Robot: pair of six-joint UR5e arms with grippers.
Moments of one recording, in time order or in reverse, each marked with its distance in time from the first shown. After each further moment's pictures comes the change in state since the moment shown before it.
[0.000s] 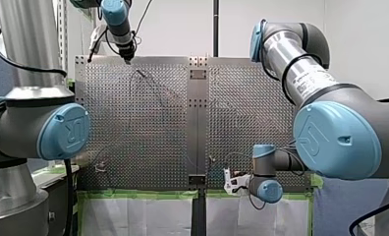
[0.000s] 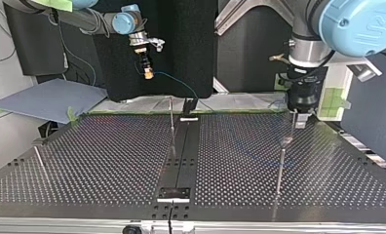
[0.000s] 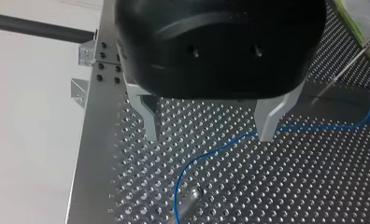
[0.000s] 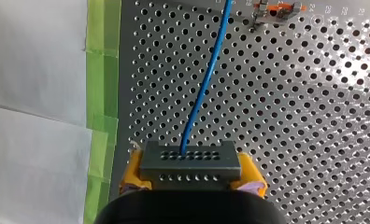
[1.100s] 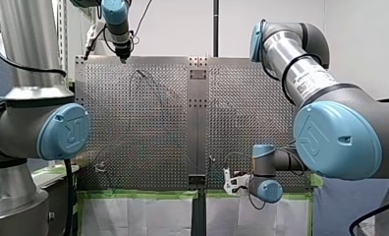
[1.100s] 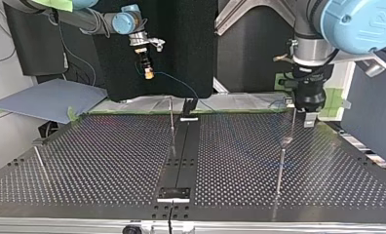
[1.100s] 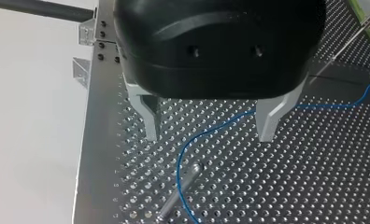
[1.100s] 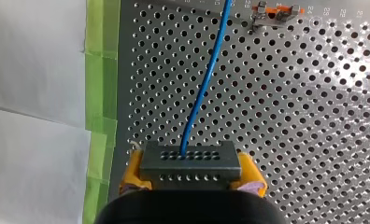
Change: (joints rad) left arm -0.001 0.007 -0.001 0.005 -0.067 0.010; right arm 0.001 0.000 0.000 -0.002 -0.003 0.000
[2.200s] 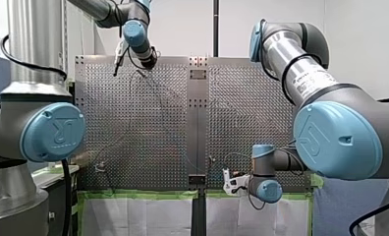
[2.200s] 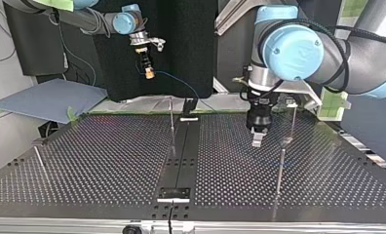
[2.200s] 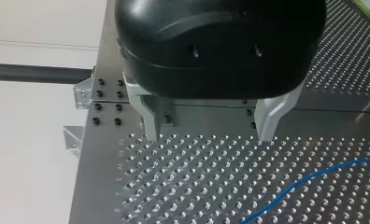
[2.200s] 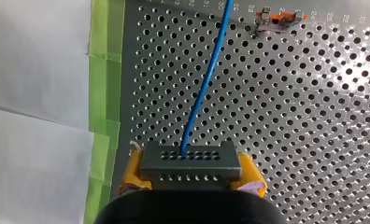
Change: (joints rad) left arm -0.136 -0.182 0.030 0.269 0.058 0.032; right arm 0.005 0.000 0.000 0.008 0.001 -0.009
